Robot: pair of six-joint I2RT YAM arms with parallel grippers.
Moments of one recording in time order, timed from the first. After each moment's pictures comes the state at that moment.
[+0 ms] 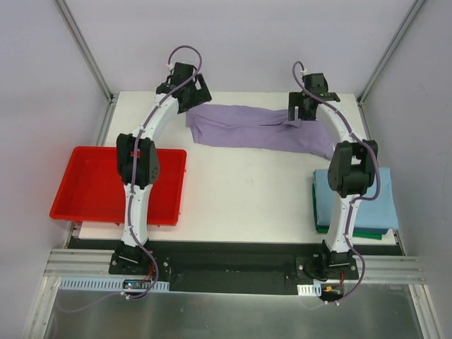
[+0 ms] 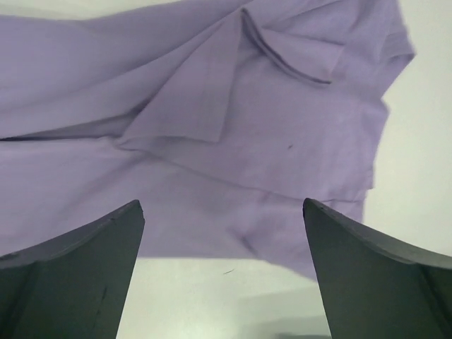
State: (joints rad) left arm -0.26 2.28 2.16 -0.65 -0.10 -0.62; right arm 0.14 2.16 1.93 -0.66 0.23 0.03
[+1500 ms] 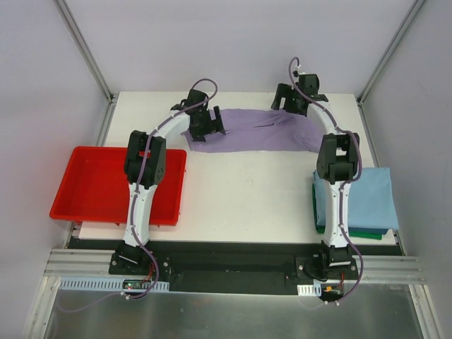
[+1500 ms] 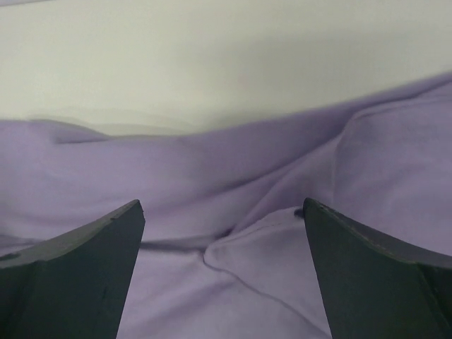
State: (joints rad) left arm -0.32 2.32 1.90 -0.55 0.23 -0.57; right arm 0.13 2.46 2.18 -0.40 -0.20 0.24
